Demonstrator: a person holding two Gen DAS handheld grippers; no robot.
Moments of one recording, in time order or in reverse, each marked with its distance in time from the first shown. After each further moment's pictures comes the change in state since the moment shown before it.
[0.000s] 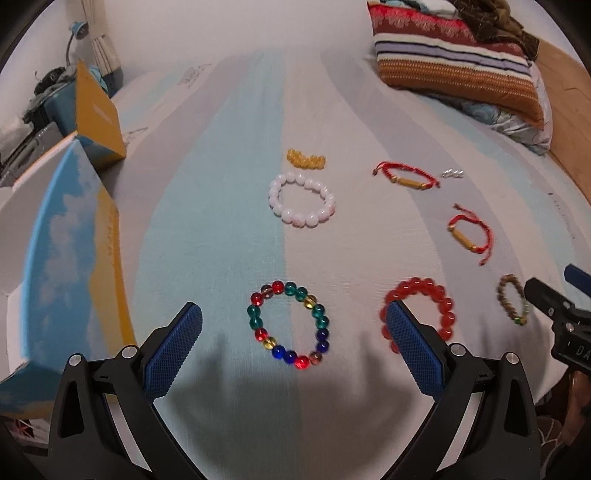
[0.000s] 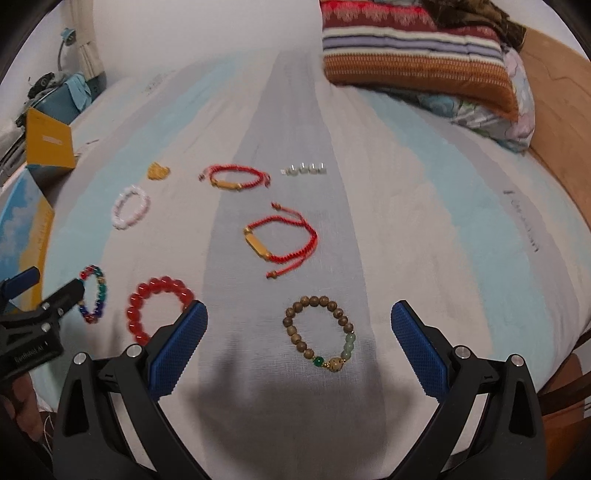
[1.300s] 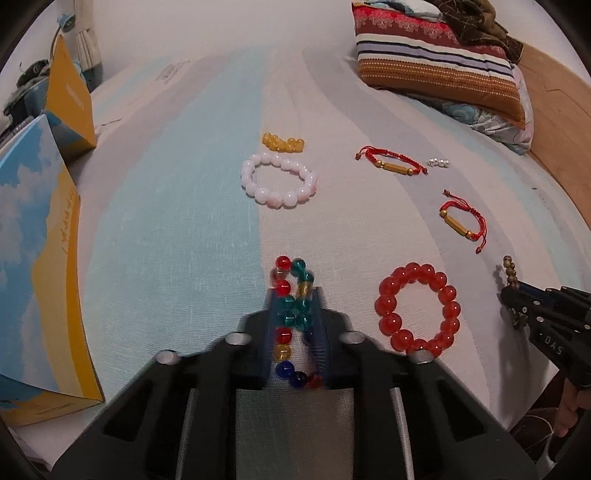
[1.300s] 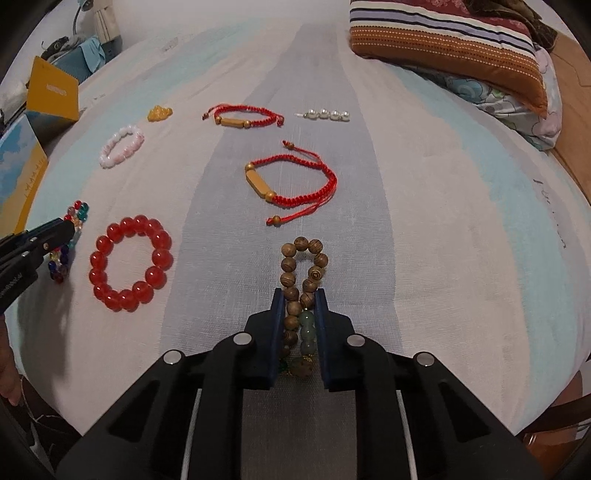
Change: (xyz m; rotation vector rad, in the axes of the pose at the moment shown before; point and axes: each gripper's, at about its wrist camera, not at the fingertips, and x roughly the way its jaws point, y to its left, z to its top) left arm 0.028 -0.002 -0.018 0.005 -0.050 -0.105; right arm 0.031 0.002 -0.024 -0.087 0.047 0.029
